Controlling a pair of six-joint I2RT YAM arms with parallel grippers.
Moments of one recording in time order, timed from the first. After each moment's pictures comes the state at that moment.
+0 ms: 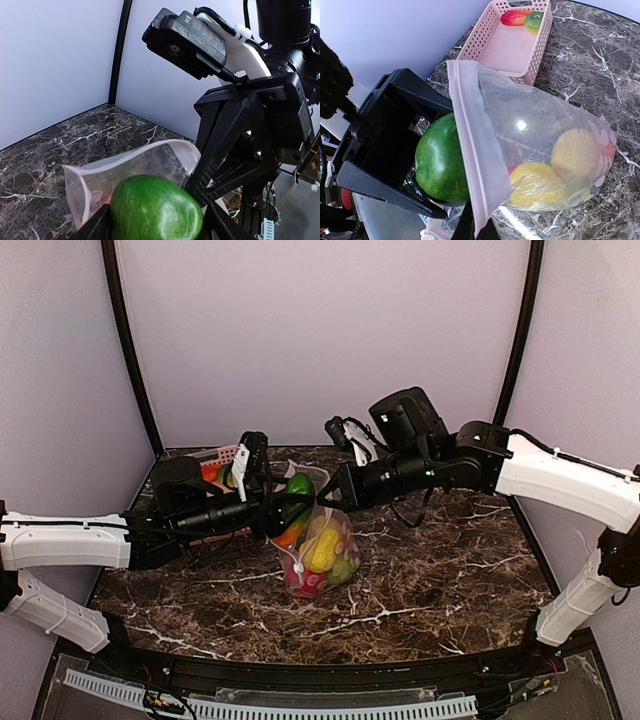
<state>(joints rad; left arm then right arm) -0.92 1.25 0.75 0.45 0.17 -0.21 1.04 1.53 1.49 -0.59 -0.17 0.53</state>
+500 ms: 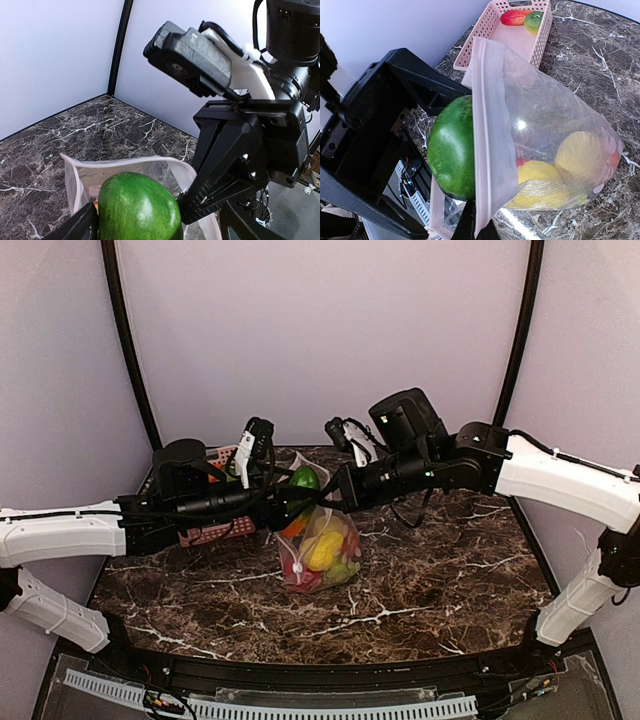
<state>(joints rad) -0.92 1.25 0.85 0.28 0.18 -0.24 1.04 1.53 1.48 -0.58 -0.17 0.53</state>
